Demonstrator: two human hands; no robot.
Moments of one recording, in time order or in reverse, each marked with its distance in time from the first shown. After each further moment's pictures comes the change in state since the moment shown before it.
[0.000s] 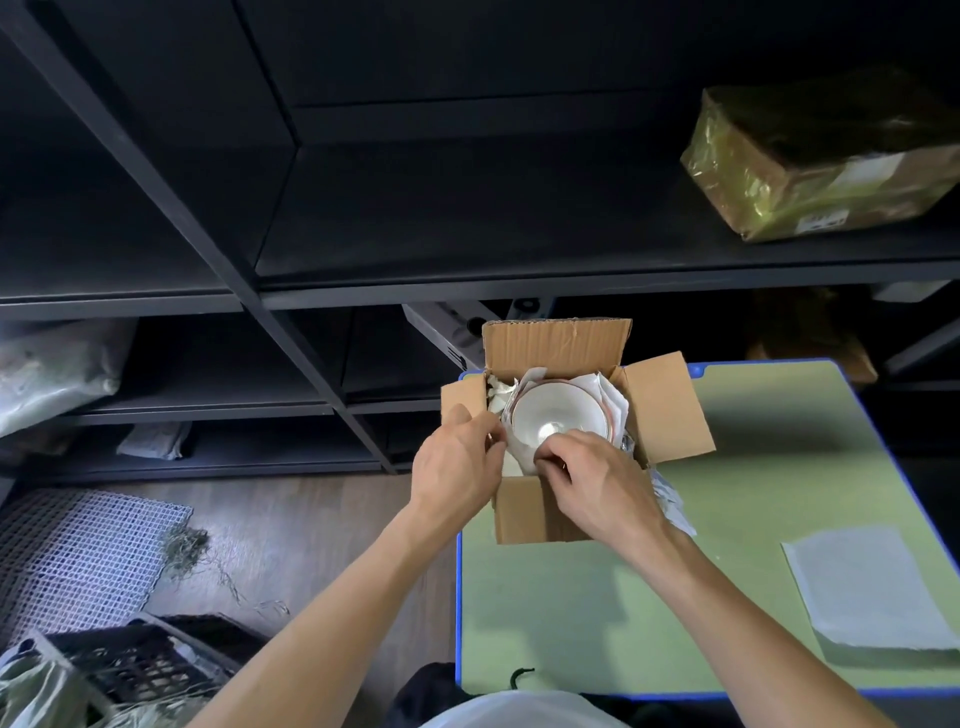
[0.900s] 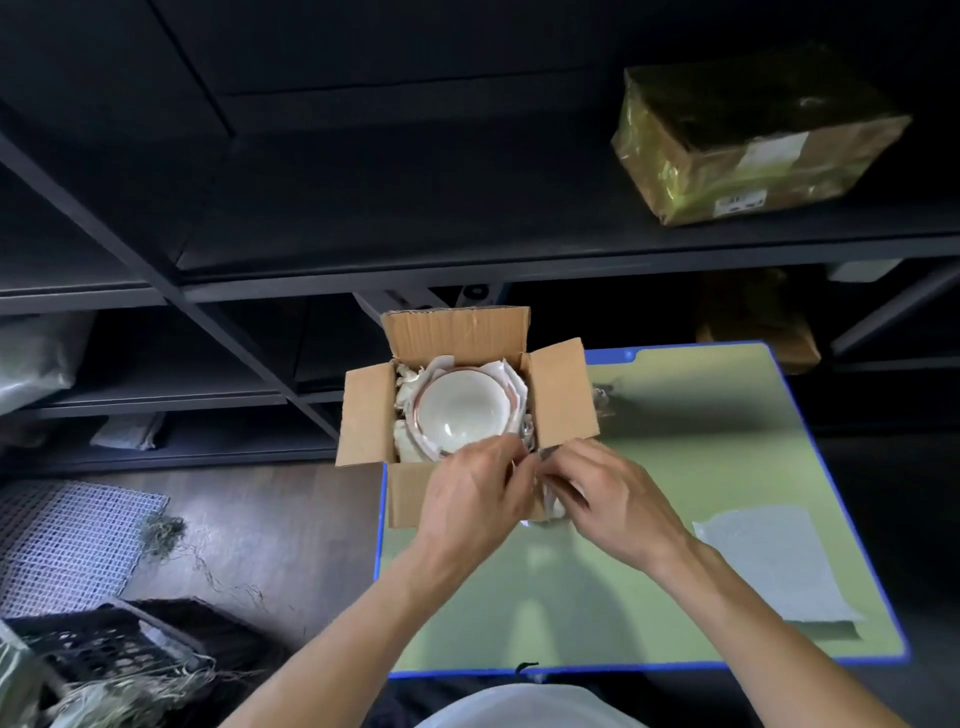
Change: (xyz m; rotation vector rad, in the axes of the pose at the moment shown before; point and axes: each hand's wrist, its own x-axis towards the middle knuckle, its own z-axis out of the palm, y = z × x) left_hand -0.041 0.122 0.045 -0.141 0.118 0.233; right_hand -0.060 0.106 -0.064 0.097 -0.023 -0.208
